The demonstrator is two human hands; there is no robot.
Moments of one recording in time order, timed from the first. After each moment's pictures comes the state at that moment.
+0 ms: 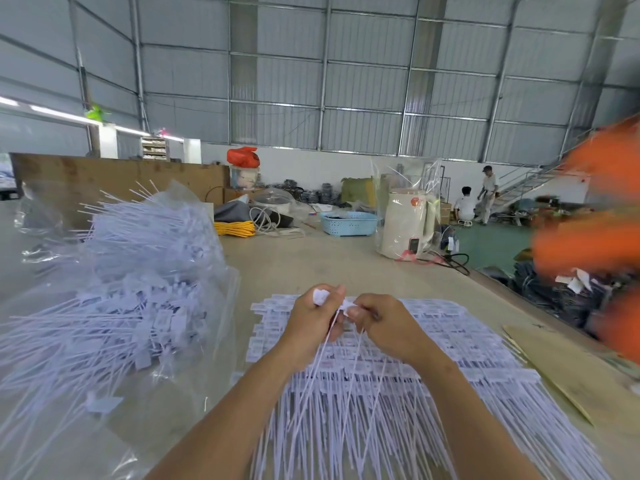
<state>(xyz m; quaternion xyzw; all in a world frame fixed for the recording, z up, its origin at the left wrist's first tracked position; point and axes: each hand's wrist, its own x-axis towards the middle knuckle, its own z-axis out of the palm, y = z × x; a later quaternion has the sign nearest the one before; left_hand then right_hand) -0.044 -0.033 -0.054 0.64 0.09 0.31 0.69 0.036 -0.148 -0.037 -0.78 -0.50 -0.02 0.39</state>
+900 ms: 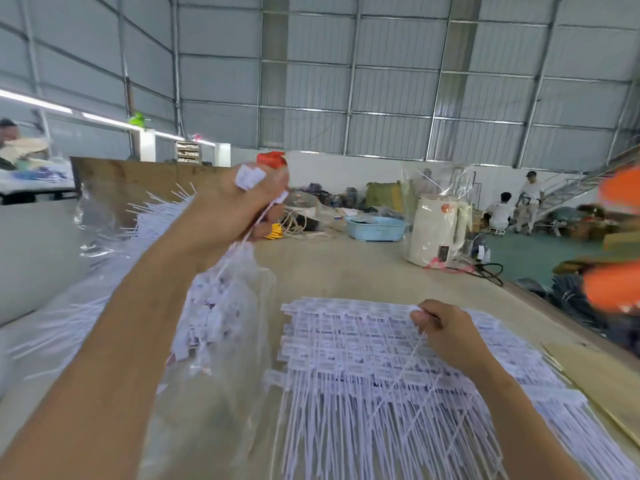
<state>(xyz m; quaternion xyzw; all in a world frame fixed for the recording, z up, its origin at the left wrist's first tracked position) -0.180 0.009 0.091 0.74 0.04 0.42 0.52 0.074 -0.169 -0.050 -0.82 -0.43 -0.10 0.37</state>
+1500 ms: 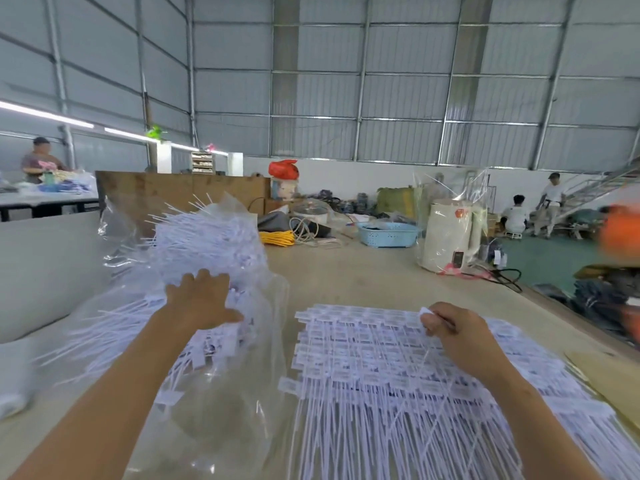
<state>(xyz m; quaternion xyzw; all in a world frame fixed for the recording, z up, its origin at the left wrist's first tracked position) -0.182 0.103 0.001 0.87 0.48 0.06 -0.08 0.069 -0.168 -0.046 -0.80 -0.44 -0.10 0.40</state>
